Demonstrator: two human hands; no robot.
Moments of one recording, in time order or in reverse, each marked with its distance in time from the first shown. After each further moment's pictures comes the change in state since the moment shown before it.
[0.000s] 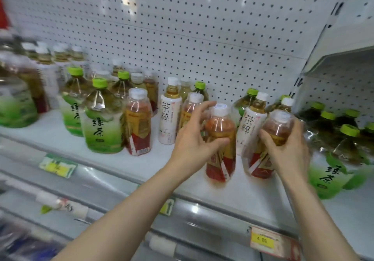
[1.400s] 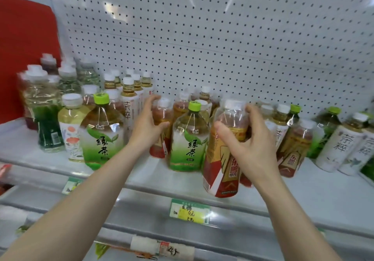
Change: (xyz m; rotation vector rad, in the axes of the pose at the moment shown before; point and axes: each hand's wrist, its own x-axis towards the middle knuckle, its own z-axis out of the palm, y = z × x) left_hand 0.096 -0.154 -0.418 0.262 0.110 -0.102; right_hand -0.132 -0.364 0.215 0.237 -0.099 -0.186
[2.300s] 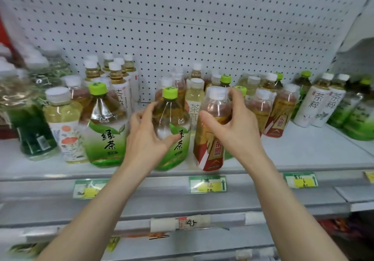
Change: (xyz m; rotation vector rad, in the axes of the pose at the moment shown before) left_hand -0.071 0.005 -0.043 0.171 -0.210 0.008; right_hand -0.027 -0.036 0.054 -0.204 0.030 0.145
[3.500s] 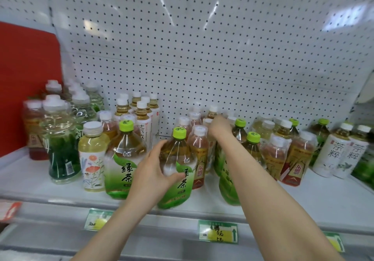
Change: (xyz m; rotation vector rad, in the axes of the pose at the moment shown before) left_hand -0.002 -0.003 -0.021 -0.049 0.024 0.009; right_hand 0.159 0.004 0.087 -0.392 -0.259 0.346
